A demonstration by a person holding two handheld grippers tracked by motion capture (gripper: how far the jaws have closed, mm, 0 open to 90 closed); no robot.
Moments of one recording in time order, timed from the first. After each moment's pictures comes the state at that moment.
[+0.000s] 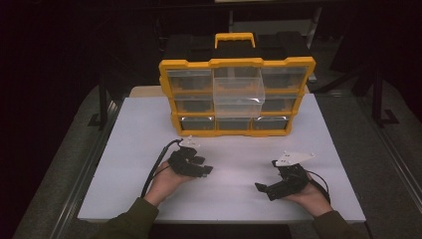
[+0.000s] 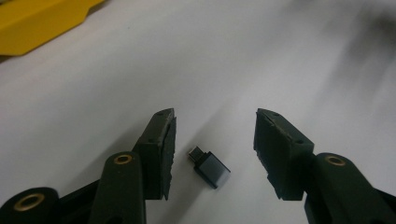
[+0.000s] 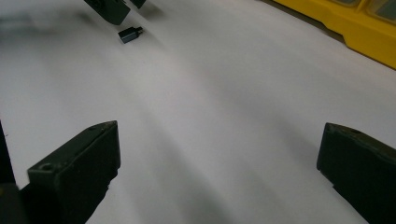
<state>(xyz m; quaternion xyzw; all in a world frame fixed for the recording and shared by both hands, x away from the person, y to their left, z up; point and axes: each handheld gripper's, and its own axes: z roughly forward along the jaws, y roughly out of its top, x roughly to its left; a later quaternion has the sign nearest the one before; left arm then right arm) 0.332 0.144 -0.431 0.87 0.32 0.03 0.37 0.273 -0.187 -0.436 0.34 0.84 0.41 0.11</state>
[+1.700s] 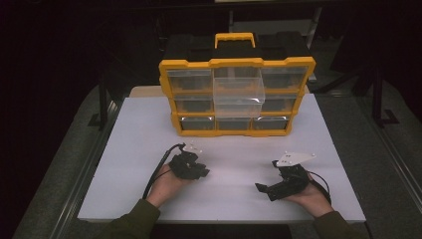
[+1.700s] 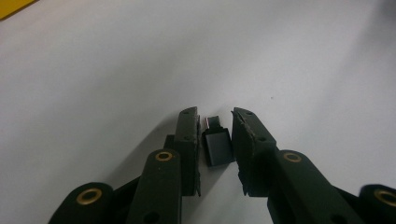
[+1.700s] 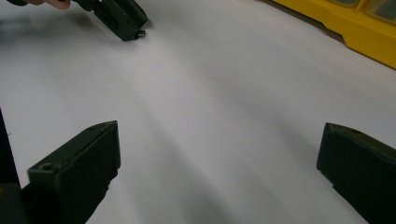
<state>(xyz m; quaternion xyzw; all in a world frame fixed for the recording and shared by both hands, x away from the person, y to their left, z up) 0.330 0.144 -0.446 0.89 0.31 0.03 0.33 0.271 -0.189 -0.436 0.34 0.84 0.42 0.11</state>
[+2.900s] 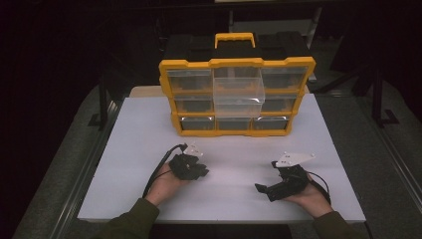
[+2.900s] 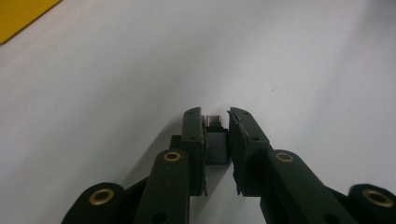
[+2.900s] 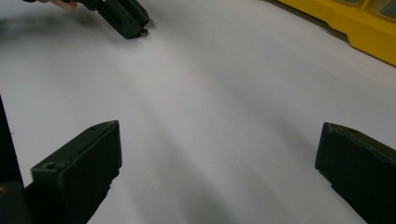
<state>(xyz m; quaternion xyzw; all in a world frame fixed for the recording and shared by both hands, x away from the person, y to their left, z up) 0.330 0.145 -0.446 0.91 0.26 0.06 0.33 0.270 -0.187 -0.436 0.34 0.84 0.42 0.11</state>
